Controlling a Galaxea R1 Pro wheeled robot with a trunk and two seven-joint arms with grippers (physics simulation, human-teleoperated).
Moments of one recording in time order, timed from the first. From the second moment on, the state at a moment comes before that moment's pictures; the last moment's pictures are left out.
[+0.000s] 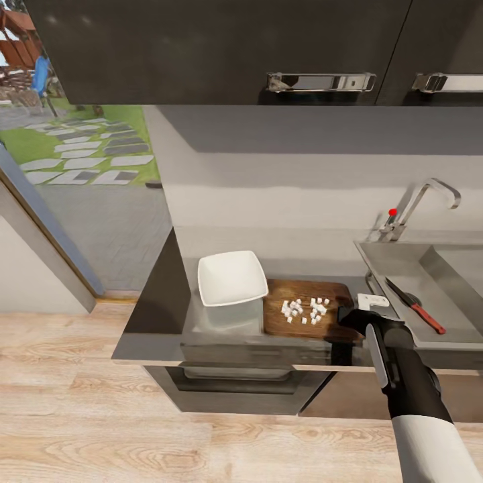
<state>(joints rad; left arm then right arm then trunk) 0.19 0.00 -0.16 -0.59 0.11 -0.48 0.17 -0.61 -0.04 -0.21 -1.28 0.04 0.78 0.06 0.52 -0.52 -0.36</state>
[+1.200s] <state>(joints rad) 0.19 0.00 -0.16 -0.59 0.11 -0.48 0.17 -0.61 -0.04 -0.21 -1.27 0.03 0.78 0.06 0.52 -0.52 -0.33</state>
